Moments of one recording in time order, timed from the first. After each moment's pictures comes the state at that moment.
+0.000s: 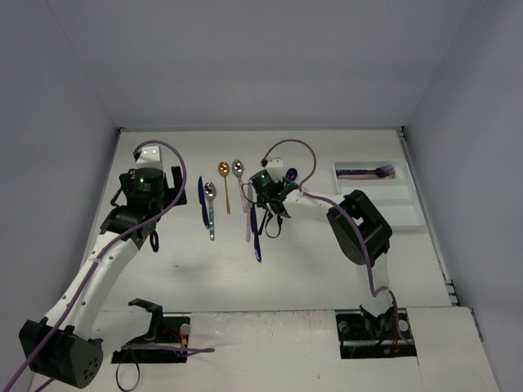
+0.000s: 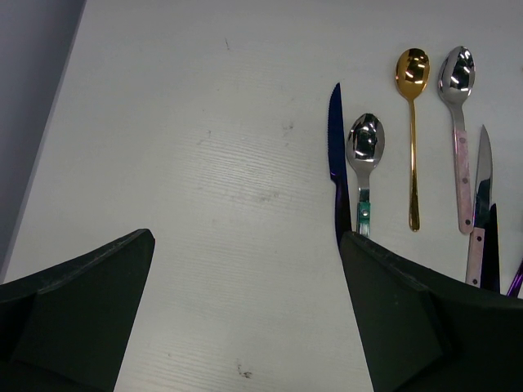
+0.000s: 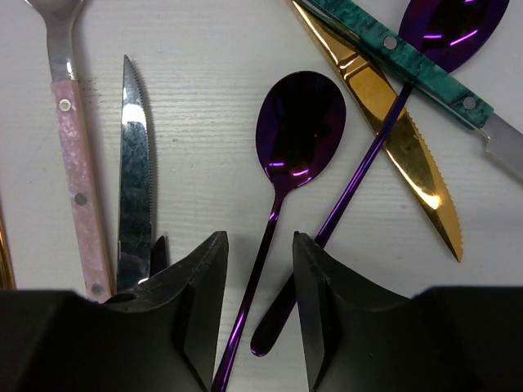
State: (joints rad) left arm -0.29 1.01 0.97 -0.52 -0.40 -0.24; right arm 0.72 2.03 1.29 -0.11 0.46 0.53
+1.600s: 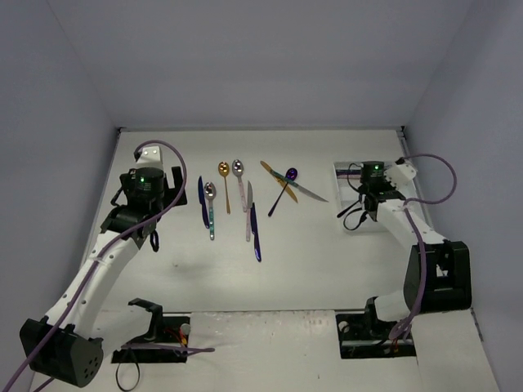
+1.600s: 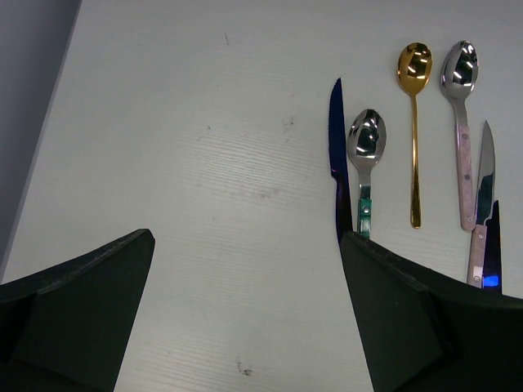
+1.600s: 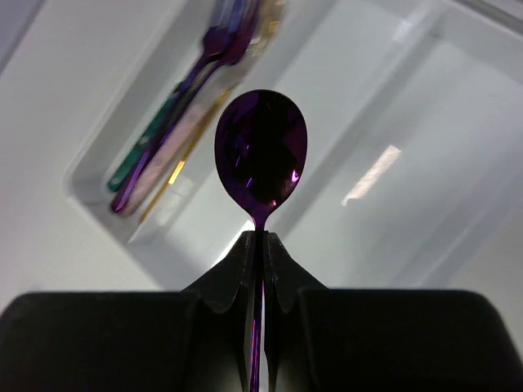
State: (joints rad) left arm -0.29 1.02 0.97 -0.52 -0.40 -0.25; right arm 0.08 1.42 0.84 -0.16 0.56 0.83
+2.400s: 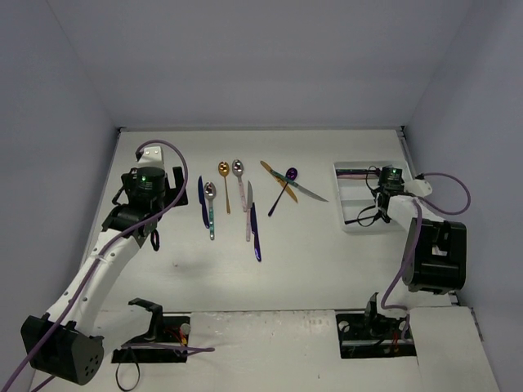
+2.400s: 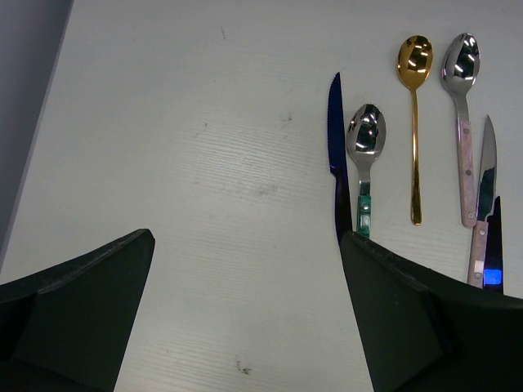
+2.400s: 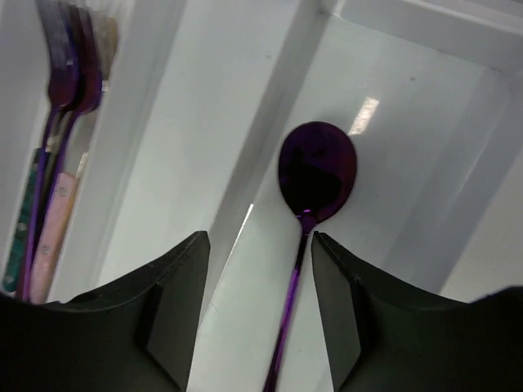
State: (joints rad) left arm -0.29 1.03 0.97 -0.52 -0.39 -0.25; right arm -0.13 1.59 0.82 -0.15 0.48 0.96
